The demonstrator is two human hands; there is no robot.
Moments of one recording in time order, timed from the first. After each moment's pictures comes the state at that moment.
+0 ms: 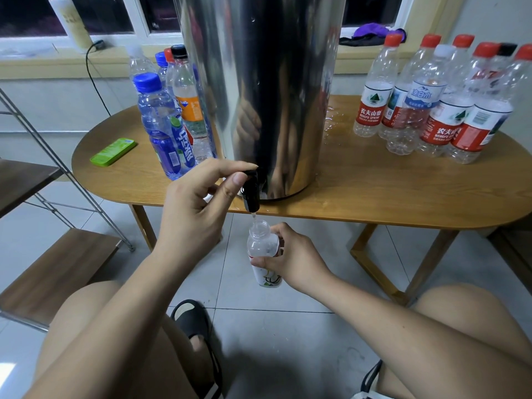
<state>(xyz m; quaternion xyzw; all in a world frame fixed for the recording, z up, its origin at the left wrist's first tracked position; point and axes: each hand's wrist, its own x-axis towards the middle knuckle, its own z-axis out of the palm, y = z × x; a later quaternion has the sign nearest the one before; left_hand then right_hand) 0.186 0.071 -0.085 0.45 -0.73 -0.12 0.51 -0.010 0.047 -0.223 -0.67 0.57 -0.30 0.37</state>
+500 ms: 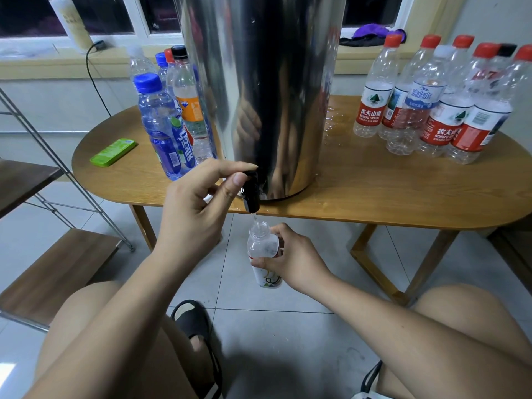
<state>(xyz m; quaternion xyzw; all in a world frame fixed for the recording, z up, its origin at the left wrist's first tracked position) 0.186 0.072 -0.086 0.45 -0.72 -0.12 0.51 -0.010 0.047 -0.224 -0.67 0.57 -0.30 0.36</state>
